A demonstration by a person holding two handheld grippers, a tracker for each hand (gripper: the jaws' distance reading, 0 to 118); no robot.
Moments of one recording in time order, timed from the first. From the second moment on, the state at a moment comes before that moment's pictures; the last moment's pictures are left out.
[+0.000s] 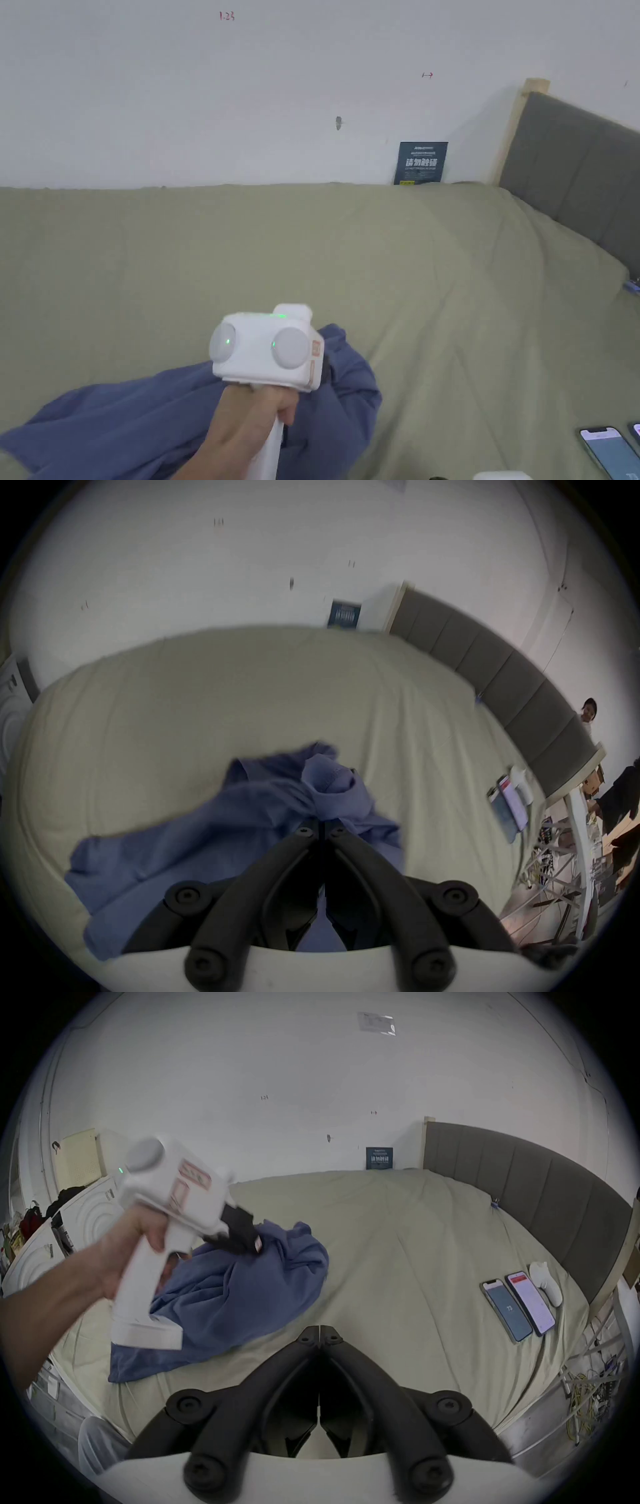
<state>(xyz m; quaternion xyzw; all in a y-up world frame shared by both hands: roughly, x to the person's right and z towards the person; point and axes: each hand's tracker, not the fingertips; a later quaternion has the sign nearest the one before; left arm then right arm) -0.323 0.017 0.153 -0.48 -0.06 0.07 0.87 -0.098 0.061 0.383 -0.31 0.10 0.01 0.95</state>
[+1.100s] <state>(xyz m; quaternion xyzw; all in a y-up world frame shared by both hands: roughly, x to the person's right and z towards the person) -0.538 0.124 0.541 -0.30 0.13 0.11 0.94 -0.143 0.088 0.416 -0.27 0.16 0.02 0.95</state>
